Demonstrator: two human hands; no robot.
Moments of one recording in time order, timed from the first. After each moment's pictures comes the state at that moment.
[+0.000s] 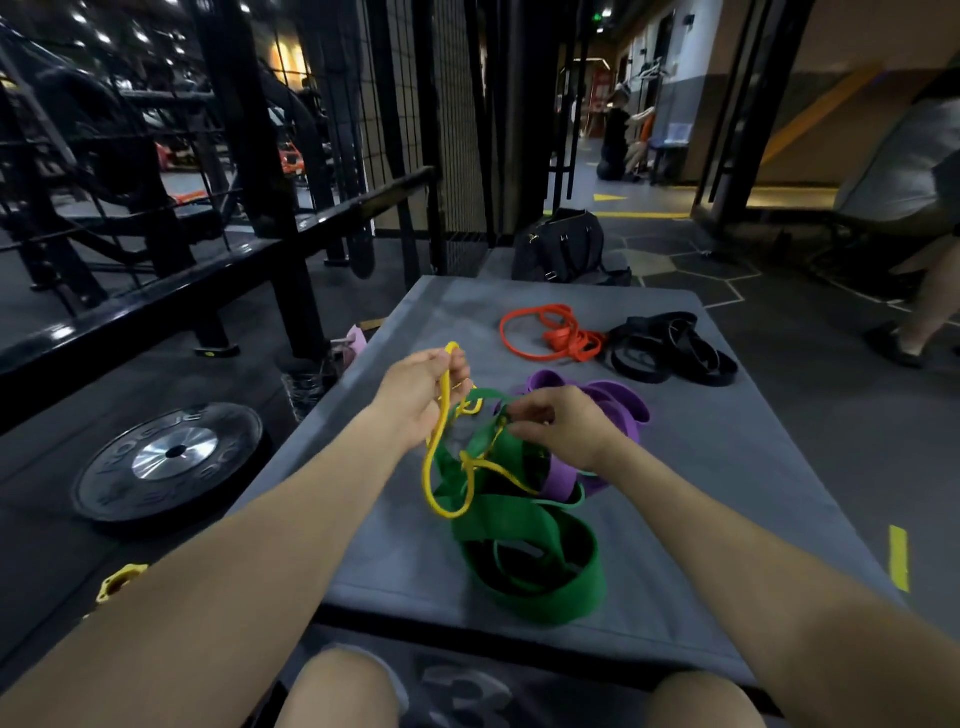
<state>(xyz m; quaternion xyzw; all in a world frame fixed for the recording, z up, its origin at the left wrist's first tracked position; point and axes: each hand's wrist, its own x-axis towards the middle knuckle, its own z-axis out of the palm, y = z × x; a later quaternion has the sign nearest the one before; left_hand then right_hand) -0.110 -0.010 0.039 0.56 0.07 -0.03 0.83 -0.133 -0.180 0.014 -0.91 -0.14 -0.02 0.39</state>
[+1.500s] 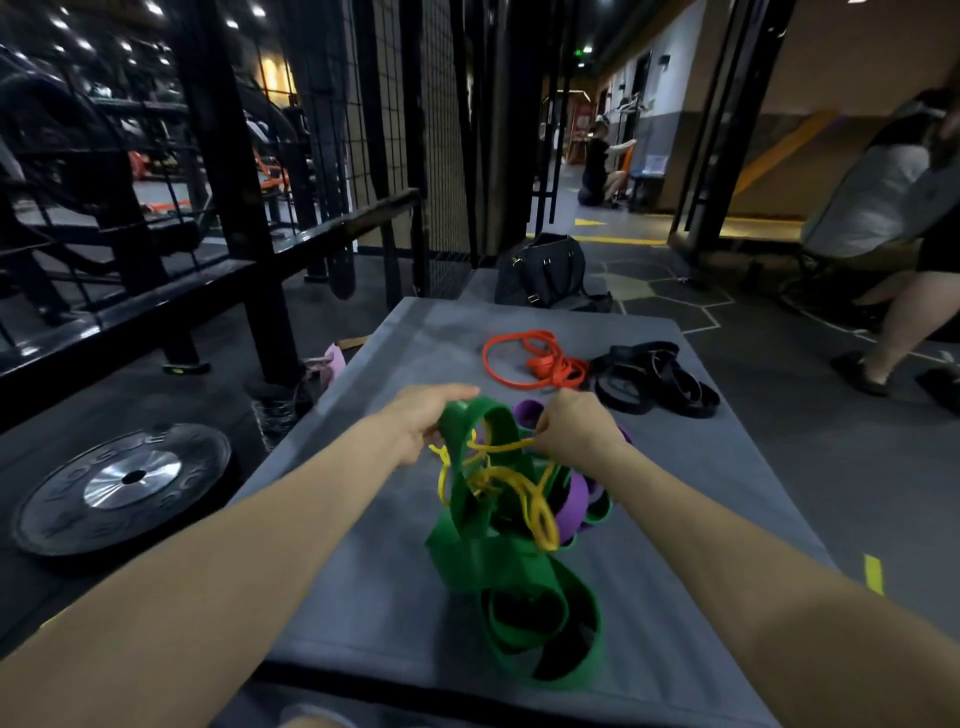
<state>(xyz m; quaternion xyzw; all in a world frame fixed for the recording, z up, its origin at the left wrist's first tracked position) -0.076 -0.023 0.038 0.69 0.10 -0.10 0.71 -0.095 -0.192 0.036 -0.99 -0.01 -0.02 0.15</state>
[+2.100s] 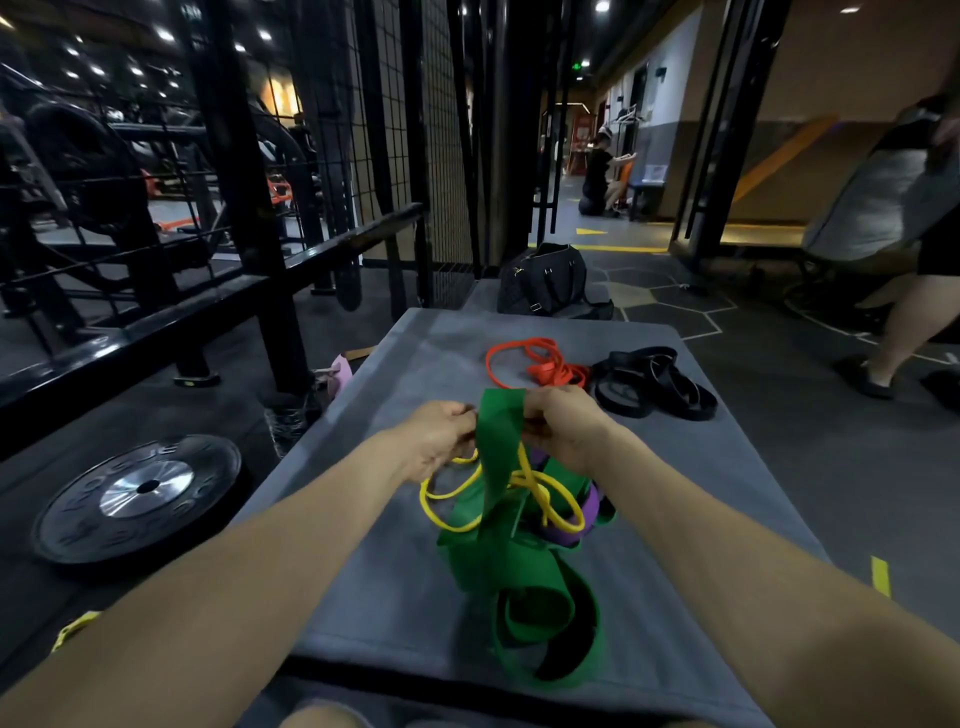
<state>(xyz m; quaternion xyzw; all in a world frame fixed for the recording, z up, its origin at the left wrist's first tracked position) -0.096 -0.027 0.031 0.72 -0.01 -0.15 0.68 -0.110 -0.173 0.053 -0.68 0.09 0.05 0.73</state>
